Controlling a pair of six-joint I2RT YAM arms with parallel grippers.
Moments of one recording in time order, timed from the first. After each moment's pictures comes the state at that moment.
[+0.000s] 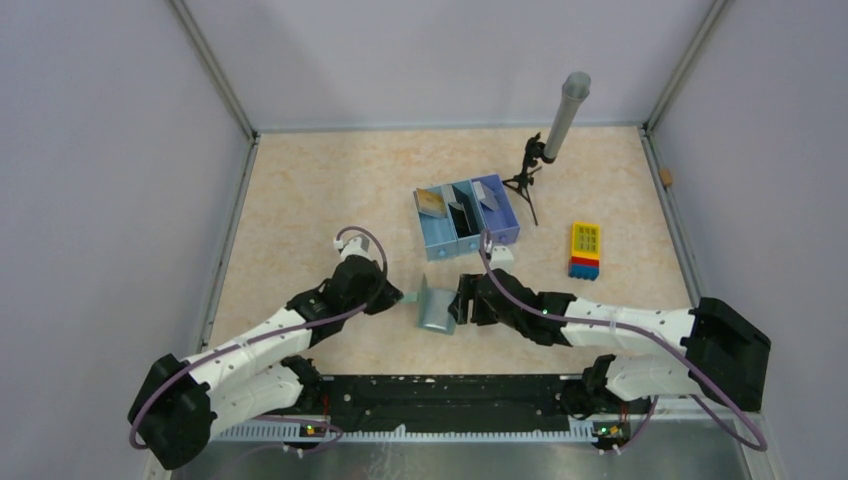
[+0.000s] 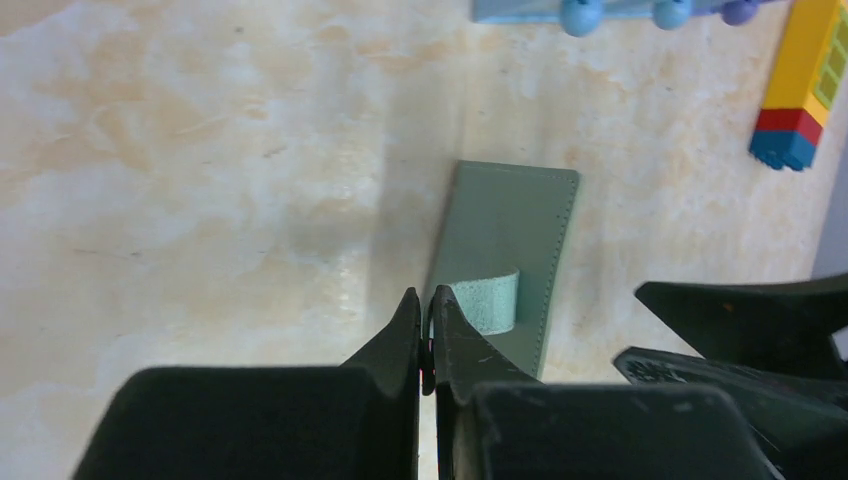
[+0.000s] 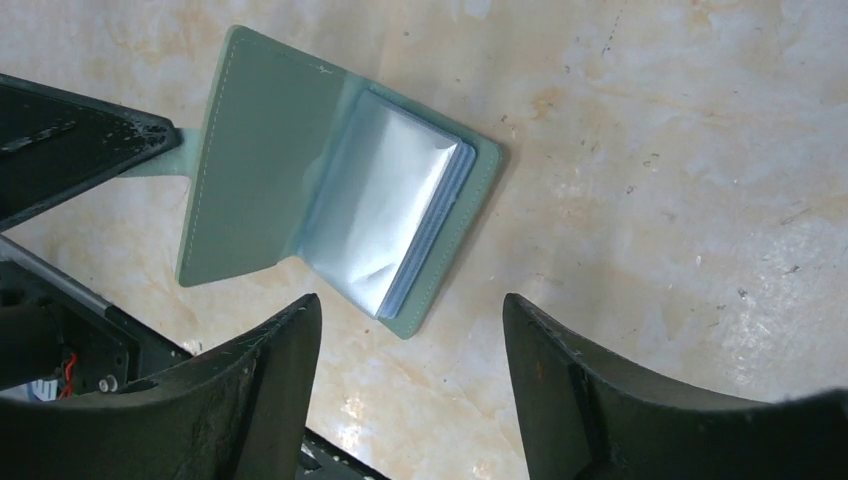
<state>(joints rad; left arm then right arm) -0.73 0.96 0.47 -0.19 -0.10 -0.95 1.07 1.21 0.57 -0.08 0.28 0.83</state>
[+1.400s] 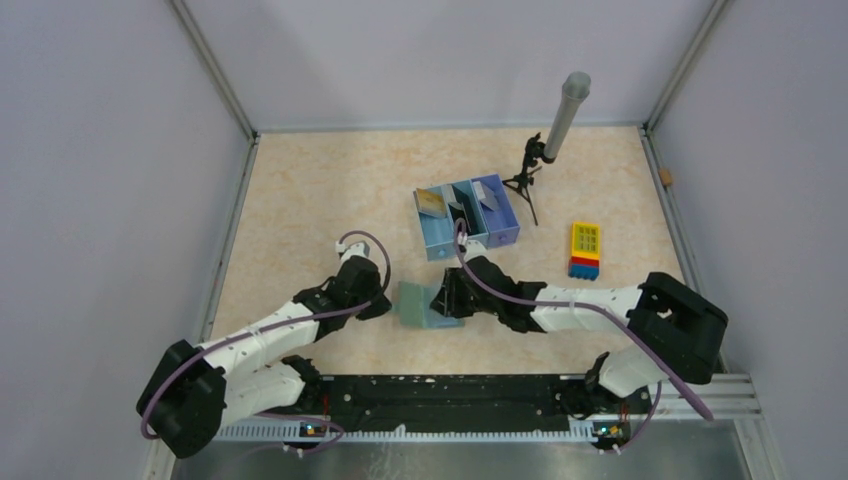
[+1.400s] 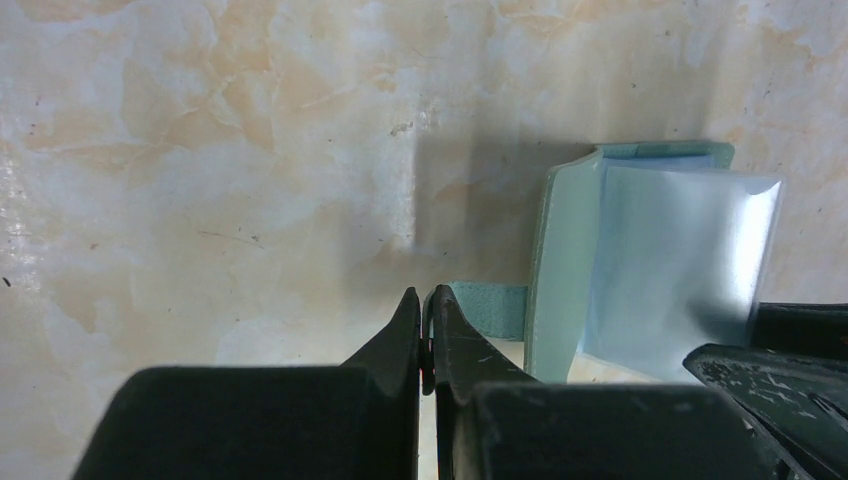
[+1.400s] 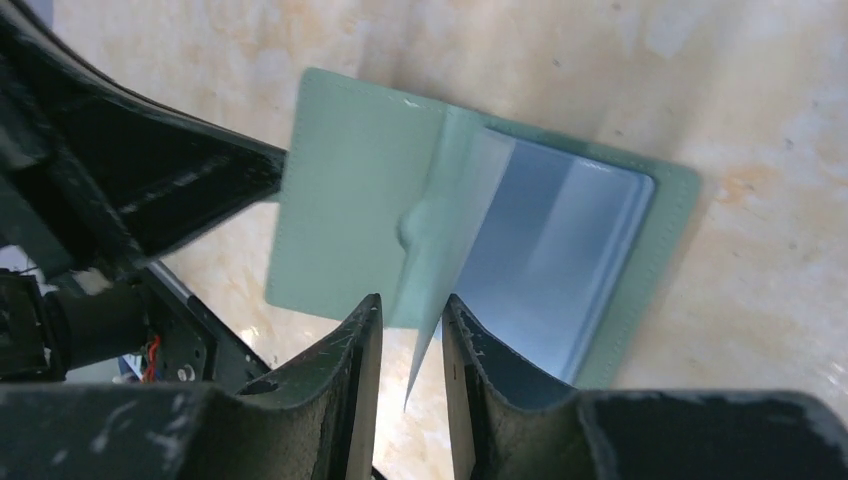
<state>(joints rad) -0.66 1.04 0.45 -0.27 -0.11 -0.84 1.02 1.44 0.63 0.18 0.06 0.83</state>
